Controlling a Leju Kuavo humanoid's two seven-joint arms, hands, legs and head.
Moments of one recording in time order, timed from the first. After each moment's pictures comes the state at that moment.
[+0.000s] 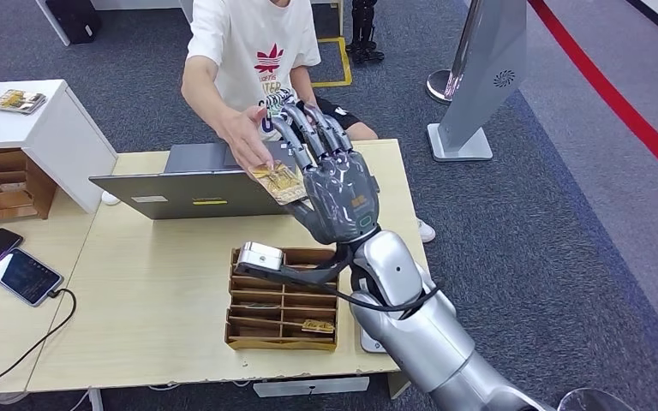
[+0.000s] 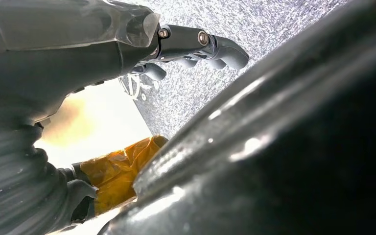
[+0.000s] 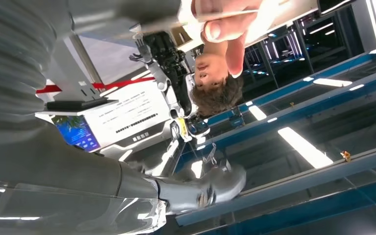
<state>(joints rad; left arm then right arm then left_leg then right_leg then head) -0.08 -0.06 -1.55 -0.08 0.89 0.21 0.11 -0.57 0.12 0.69 -1.25 1.18 -0.51 -0.08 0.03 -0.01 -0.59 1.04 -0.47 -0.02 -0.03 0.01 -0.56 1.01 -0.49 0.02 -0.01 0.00</state>
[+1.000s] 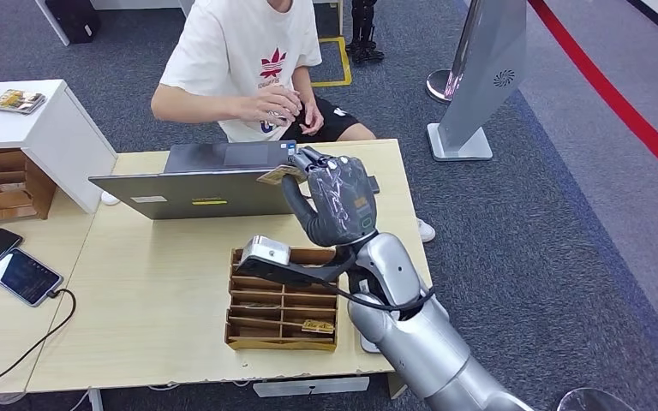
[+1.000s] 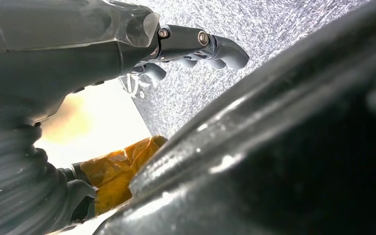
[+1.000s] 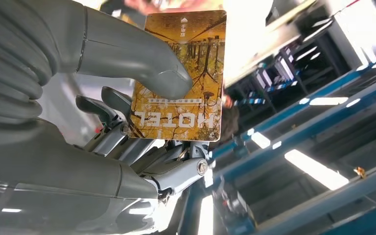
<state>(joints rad) -0.09 -0.07 -1.55 -0.08 0.93 0.23 0.10 -0.54 0.14 0.67 -1.27 0.98 -0.47 -0.13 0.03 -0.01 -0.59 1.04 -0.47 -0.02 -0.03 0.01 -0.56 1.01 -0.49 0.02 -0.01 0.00</state>
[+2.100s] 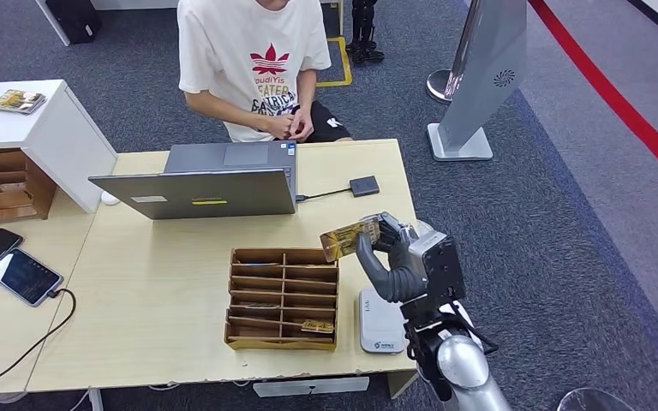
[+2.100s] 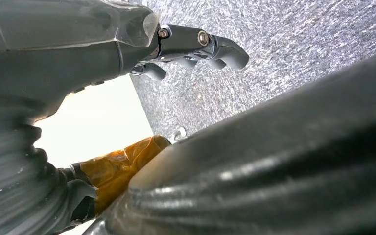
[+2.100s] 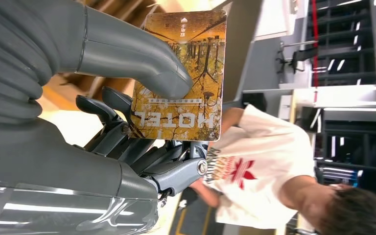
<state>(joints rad) -0.06 -0.08 -1.50 -0.08 1.07 0.29 0.07 -0.16 0.02 0.45 -1.55 -0.04 -0.11 -0.17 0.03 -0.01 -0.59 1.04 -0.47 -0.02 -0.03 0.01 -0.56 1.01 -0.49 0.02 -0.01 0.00</state>
